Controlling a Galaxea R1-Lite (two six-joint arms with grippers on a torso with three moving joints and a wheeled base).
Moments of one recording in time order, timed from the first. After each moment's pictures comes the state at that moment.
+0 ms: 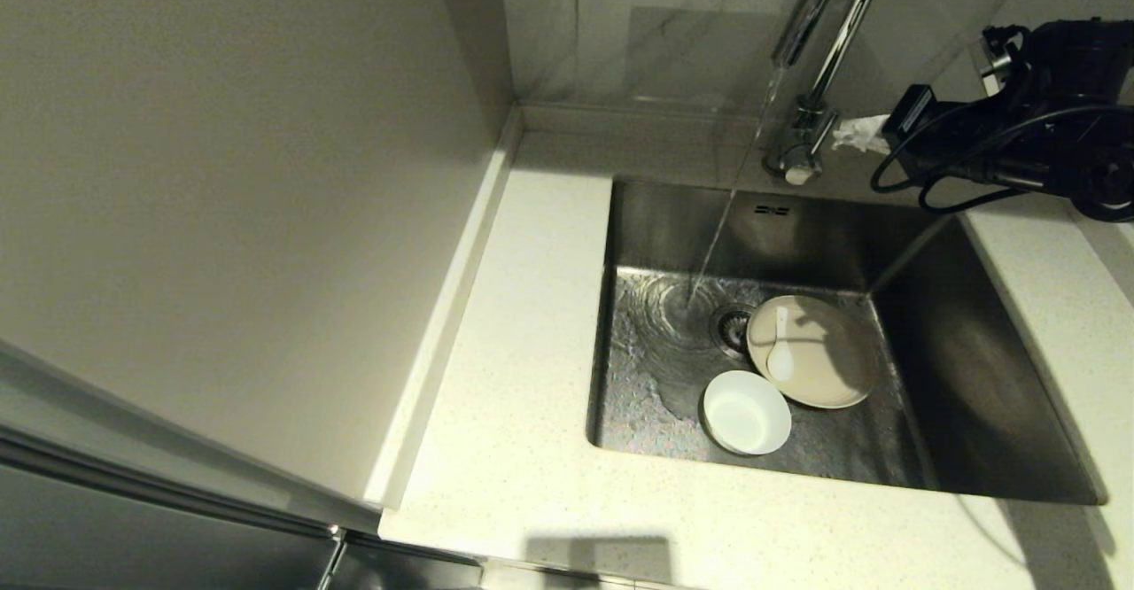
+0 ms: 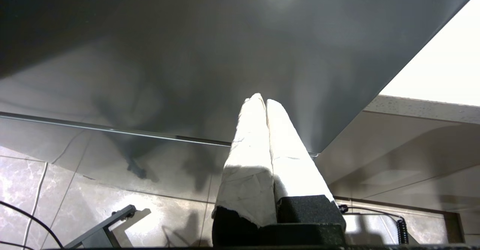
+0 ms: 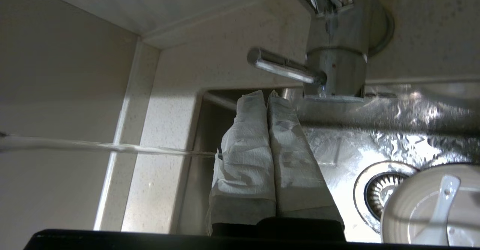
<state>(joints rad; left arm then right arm) 0.00 0.00 0.00 0.00 0.02 -0.02 -0.06 1.98 -1.74 -0.20 0.47 0.61</state>
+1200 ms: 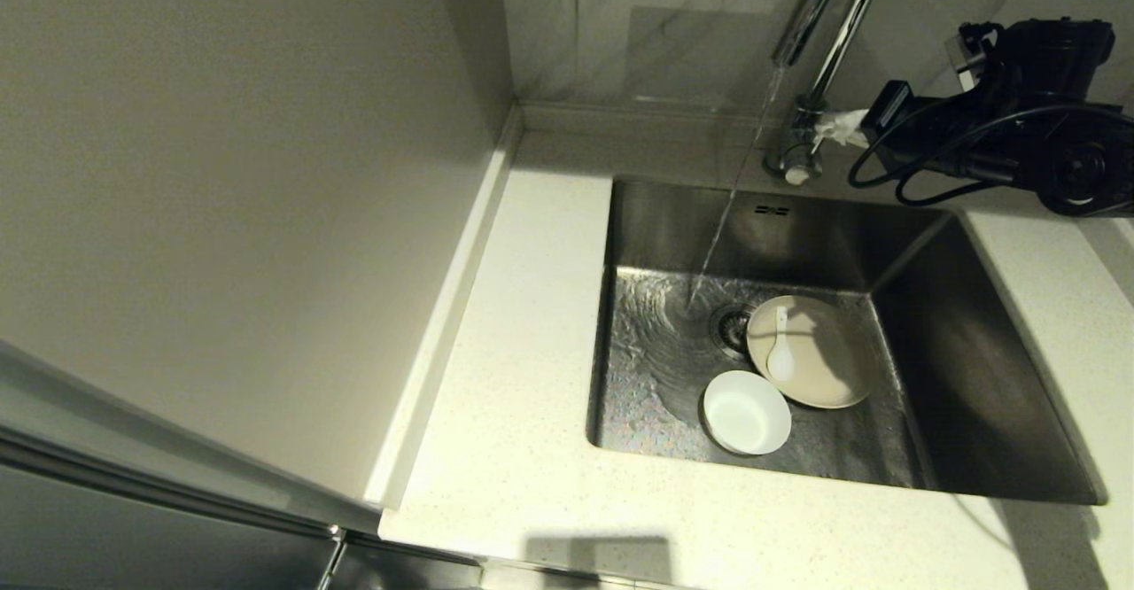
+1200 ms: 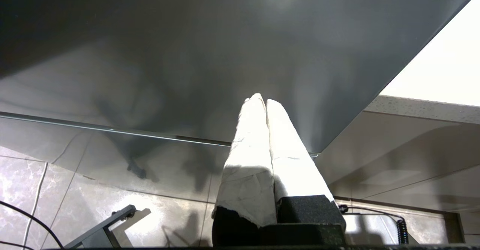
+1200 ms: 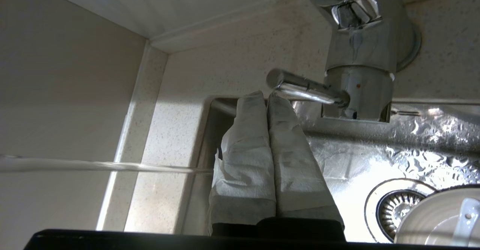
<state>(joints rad) 0.00 0.00 0.00 0.00 0.02 -0.02 -0.03 2.04 -1.83 -0.21 0.47 0.62</state>
